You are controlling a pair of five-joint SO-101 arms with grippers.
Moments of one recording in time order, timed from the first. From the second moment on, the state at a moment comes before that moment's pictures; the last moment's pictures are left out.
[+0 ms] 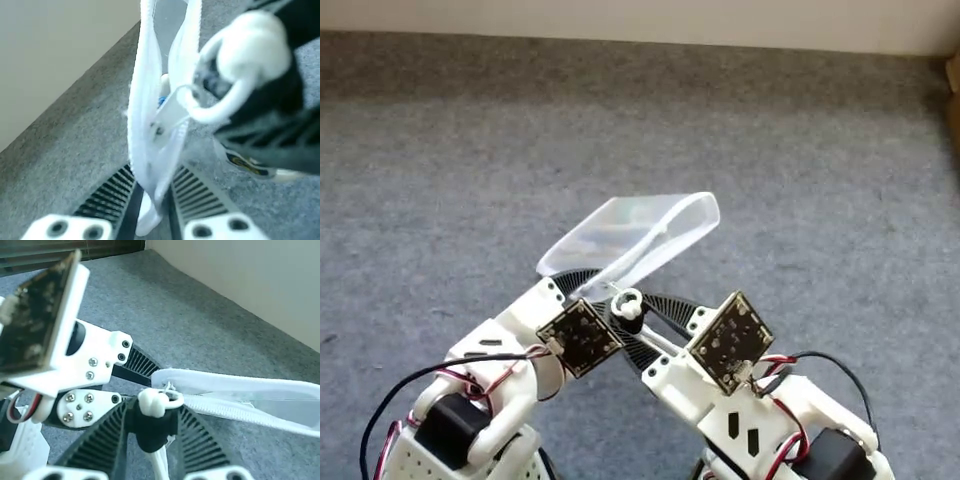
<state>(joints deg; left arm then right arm) 28.3 -95.1 71.3 59.9 -20.0 -47.7 -90.3 49.8 66.9 8.5</state>
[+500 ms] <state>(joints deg) 28.7 -95.8 65.8 66.7 -20.1 -29.3 -89.6 49.9 60.0 8.6</state>
